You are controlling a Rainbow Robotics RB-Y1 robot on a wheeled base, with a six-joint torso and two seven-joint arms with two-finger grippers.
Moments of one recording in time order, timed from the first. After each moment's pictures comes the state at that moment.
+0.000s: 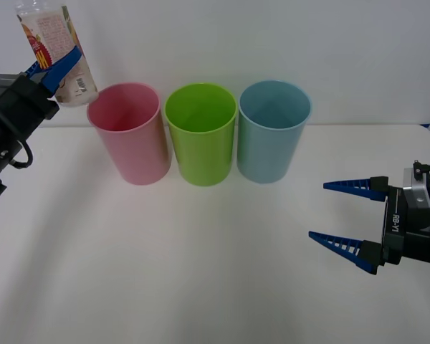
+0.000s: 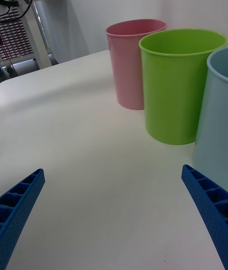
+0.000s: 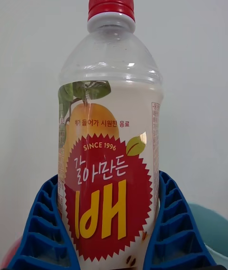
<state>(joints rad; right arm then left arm) 0.04 -0.45 -0.35 -1.87 1.41 -1.41 -0.36 -0.15 0.57 0.16 -1.83 -1.17 -0.41 0.61</state>
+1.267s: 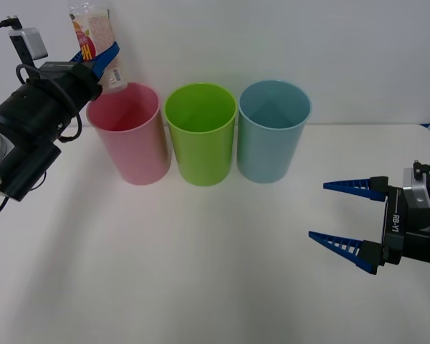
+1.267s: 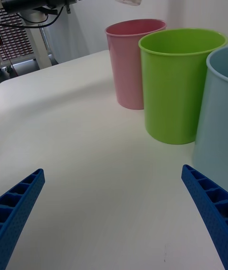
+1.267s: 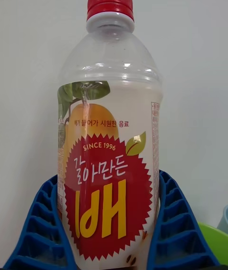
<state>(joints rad) 0.04 -0.45 -0.35 -1.87 1.41 -1.41 -0.36 -0.44 0.47 0.07 -1.49 -1.31 -0.39 0.52</state>
